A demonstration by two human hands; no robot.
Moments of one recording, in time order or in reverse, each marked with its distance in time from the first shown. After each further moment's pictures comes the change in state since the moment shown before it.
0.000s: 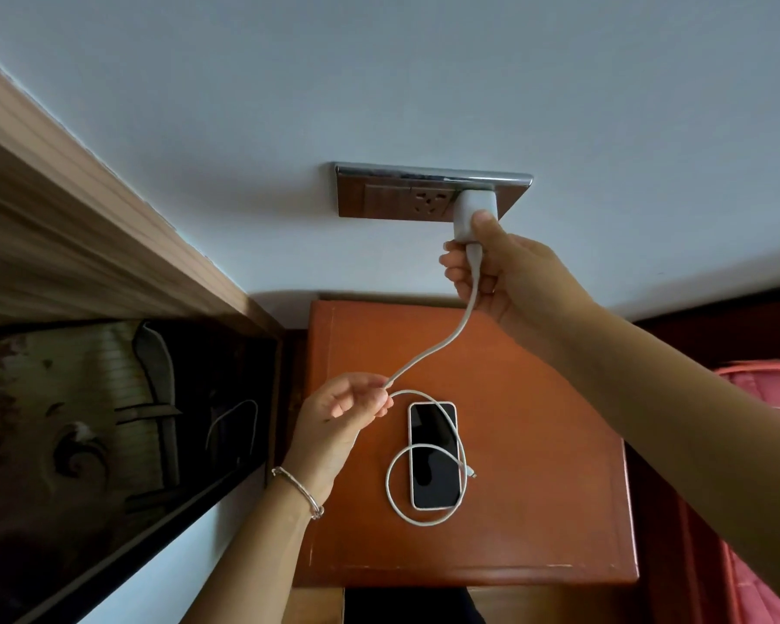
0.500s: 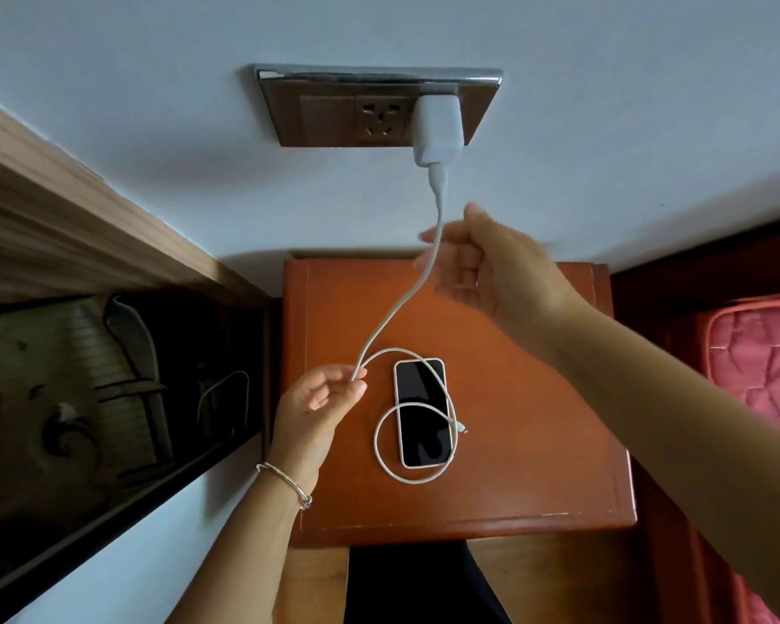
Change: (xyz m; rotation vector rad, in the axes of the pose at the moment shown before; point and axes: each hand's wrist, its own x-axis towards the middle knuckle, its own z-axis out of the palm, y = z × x) left_hand -0.008 -0.048 0.003 0.141 0.140 -0.067; right_hand -0.014 0.048 -0.032 -0.023 -0.129 0.026
